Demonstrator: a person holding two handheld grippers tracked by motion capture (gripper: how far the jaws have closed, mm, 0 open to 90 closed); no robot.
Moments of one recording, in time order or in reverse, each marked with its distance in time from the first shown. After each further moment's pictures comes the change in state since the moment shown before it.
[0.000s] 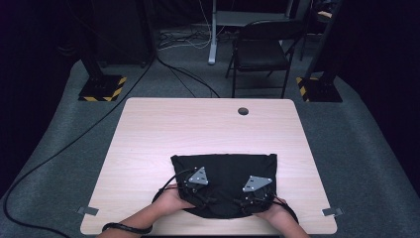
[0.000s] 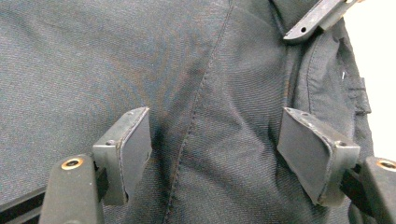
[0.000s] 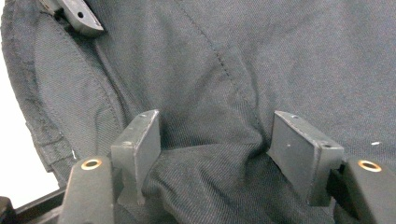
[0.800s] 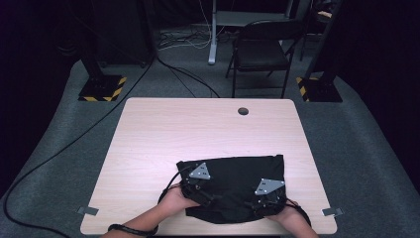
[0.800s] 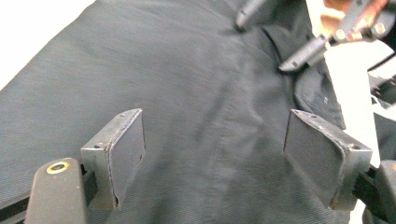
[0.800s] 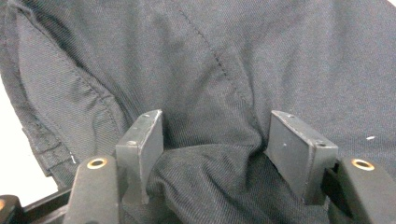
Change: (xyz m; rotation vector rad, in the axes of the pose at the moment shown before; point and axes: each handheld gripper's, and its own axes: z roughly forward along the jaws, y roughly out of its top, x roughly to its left) left arm 0.001 0.018 -0.015 -0.091 -0.001 -0.093; right arm -0.013 -0.024 -0.021 0.000 0.016 -0.016
